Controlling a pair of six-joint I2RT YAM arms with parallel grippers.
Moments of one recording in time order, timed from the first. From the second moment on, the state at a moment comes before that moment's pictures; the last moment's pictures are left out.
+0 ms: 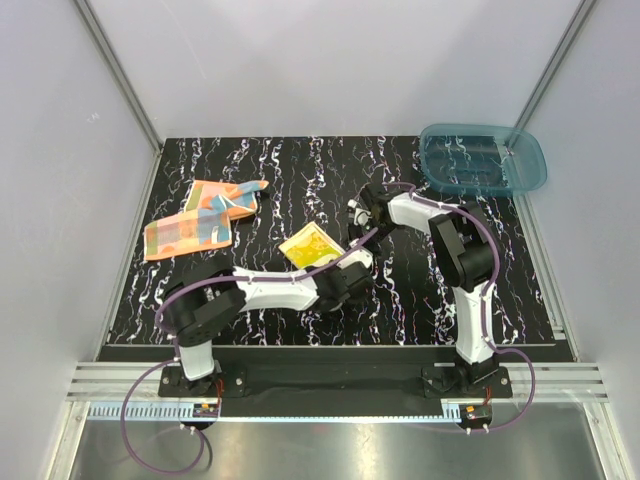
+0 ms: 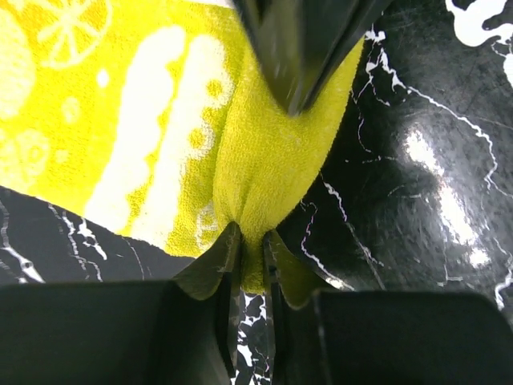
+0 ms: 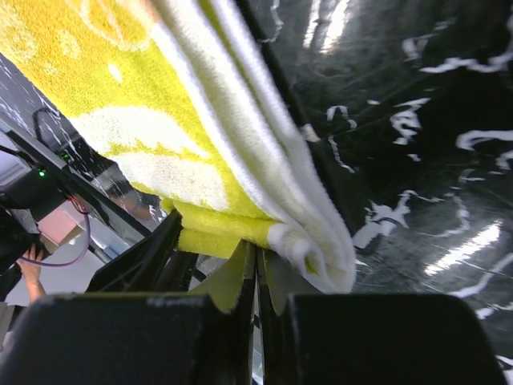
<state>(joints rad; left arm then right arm) -1.12 1.83 1.06 -0.37 -0.53 -0.35 0.46 2.12 1.43 -0.73 -0.61 0.32</state>
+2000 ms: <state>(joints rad) -0.57 1.58 0.36 0.53 0.74 -1.33 0.40 1.60 0.98 -0.57 -0.66 0.47</state>
